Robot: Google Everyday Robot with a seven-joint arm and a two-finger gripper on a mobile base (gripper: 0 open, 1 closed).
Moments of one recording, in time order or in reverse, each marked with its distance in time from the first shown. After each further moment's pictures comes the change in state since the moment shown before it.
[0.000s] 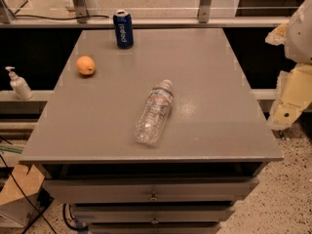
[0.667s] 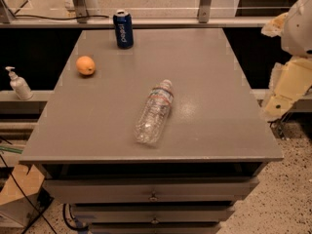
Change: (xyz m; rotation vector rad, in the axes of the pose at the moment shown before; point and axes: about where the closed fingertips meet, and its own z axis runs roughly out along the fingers) arm -0.014 -0.012 -0.003 0.042 -0.080 -0.001
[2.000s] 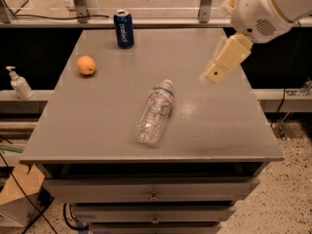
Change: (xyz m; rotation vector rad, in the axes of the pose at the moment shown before) arm -0.096 -0.056 0.033 0.065 -0.349 0.022
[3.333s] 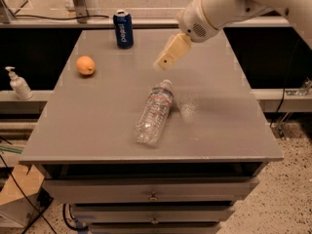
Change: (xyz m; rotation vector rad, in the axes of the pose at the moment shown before) arm -0.047 -0.058 0.135 -0.077 -0.156 0.083
